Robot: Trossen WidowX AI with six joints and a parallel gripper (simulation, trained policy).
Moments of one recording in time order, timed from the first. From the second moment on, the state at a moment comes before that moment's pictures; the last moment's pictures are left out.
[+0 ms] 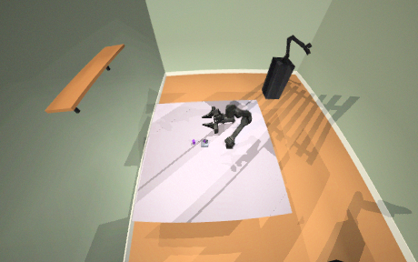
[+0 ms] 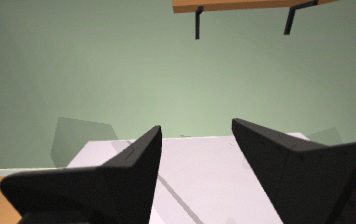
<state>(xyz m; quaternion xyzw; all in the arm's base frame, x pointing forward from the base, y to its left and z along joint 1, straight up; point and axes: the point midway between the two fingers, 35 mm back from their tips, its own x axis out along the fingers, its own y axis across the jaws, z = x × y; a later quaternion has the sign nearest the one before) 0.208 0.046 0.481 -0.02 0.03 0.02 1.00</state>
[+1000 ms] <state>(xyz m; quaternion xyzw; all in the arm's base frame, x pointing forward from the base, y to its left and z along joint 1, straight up) 0.244 0.070 0.408 -0.03 0.19 0.02 0.98</state>
